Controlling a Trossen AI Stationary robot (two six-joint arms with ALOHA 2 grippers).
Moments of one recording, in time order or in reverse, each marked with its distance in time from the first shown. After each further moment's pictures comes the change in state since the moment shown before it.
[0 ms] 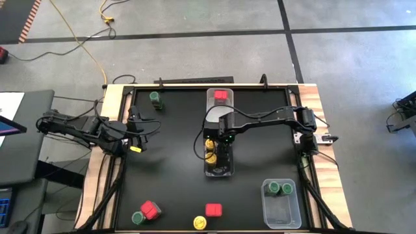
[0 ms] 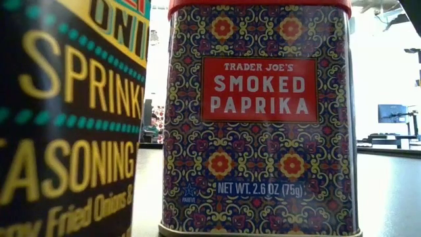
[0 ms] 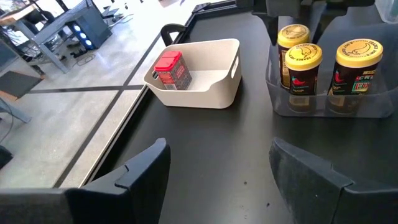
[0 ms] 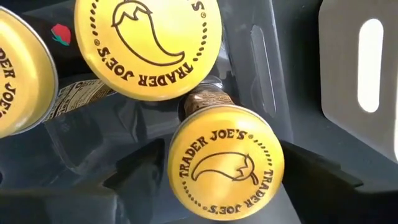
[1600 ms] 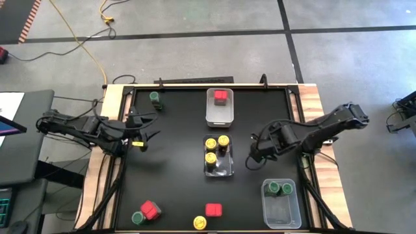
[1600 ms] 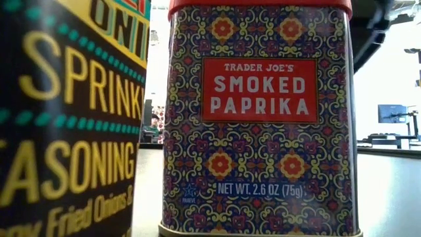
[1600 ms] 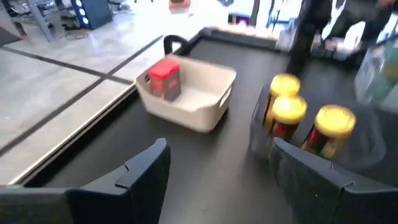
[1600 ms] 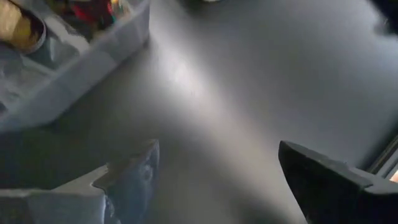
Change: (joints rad) left arm 0.000 0.014 0.000 0.101 0.001 -0.262; right arm 0.326 -0.645 -0.556 -0.099 0.367 0.782
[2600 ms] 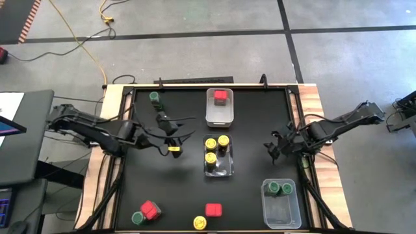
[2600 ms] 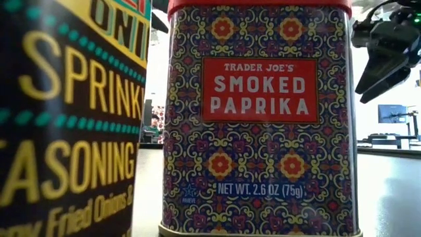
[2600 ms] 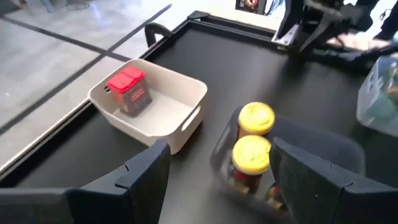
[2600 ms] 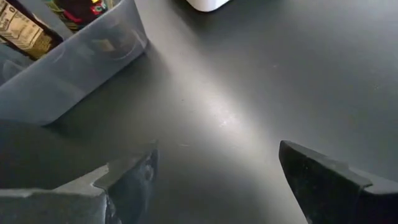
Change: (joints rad) left arm 0.000 0.658 0.401 0.107 -0.007 -0.125; right arm 0.027 -0.553 -0.504 0.318 0.055 -0.057
